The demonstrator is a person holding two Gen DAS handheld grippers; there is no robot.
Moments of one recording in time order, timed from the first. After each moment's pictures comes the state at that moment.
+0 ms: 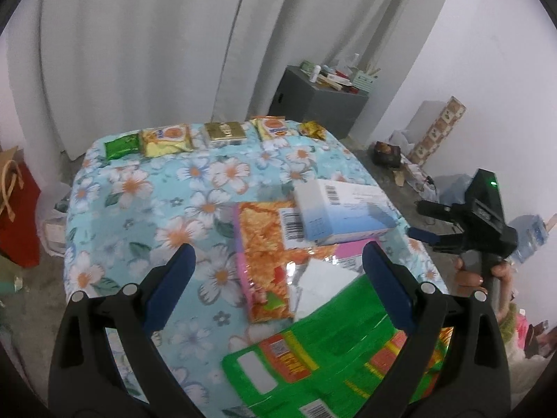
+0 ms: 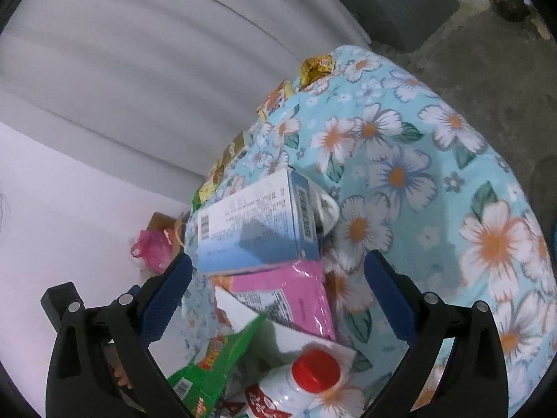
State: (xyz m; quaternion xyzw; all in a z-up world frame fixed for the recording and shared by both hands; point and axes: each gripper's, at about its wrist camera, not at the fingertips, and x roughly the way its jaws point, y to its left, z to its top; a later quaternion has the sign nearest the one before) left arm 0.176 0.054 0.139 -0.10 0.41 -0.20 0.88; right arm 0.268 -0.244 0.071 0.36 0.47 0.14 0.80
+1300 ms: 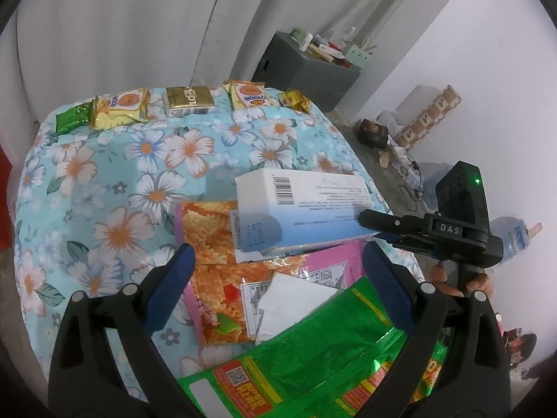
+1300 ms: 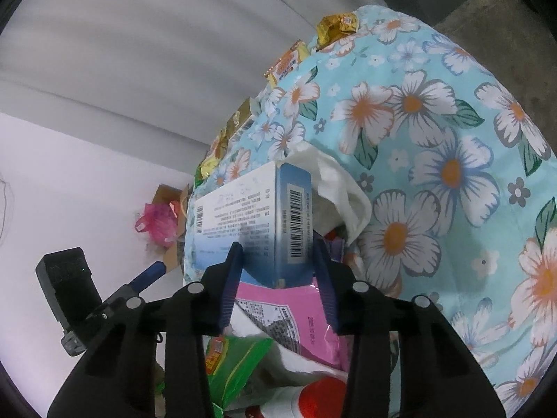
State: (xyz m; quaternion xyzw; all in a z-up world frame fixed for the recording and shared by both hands) left arm 0.229 0.013 0.108 -0.13 0.47 -0.23 0.84; right arm 0.302 -0.222 0.048 0.35 0.51 0.18 0.77
